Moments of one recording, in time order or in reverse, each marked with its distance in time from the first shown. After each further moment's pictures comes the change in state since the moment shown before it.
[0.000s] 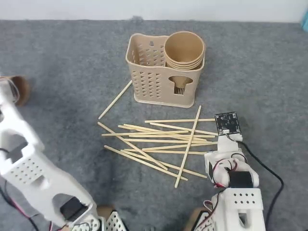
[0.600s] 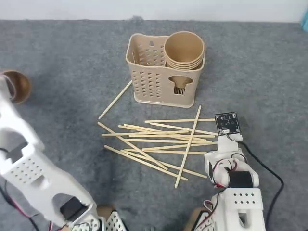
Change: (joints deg) left arm 0.2 0.1 -11.6 17.8 0.1; right arm 0.0 0.0 0.0 0.0 0.0
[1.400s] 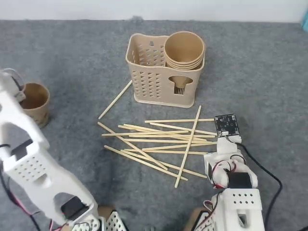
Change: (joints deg) left arm 3.4 -0.1 -10.6 32.6 21.5; right arm 0.0 0.0 2.7 -2.6 0.0
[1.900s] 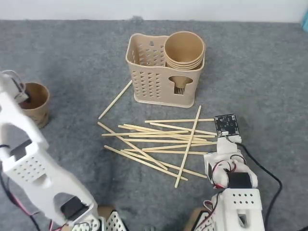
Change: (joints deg) left arm -1.1 0.0 -0.4 -0.2 -1.1; right arm 0.0 0.0 0.0 0.0 0.0
